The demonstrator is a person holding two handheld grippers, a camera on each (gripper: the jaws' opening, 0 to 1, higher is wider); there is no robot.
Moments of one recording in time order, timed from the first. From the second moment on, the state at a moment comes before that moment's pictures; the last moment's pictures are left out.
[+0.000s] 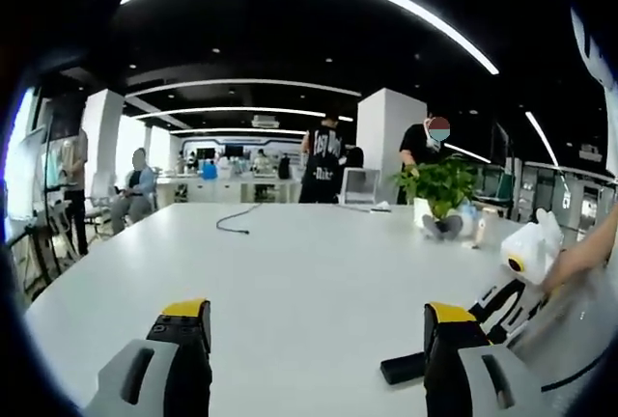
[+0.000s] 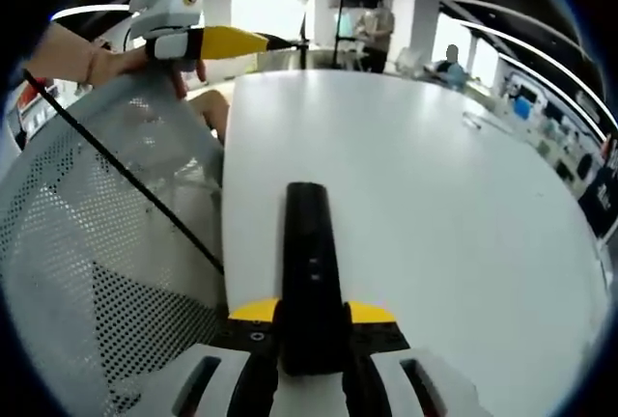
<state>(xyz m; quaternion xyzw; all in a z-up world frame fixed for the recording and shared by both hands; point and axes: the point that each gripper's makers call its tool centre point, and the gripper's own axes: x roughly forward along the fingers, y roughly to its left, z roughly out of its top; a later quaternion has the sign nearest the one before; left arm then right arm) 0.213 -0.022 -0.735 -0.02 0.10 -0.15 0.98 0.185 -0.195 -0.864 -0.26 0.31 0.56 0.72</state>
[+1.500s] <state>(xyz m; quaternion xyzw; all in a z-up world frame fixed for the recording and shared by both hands) 0.211 -0.015 -0.746 -0.01 0.14 -0.15 0.98 0.212 -0.204 -0.863 -0.30 0.29 0.64 0.64</state>
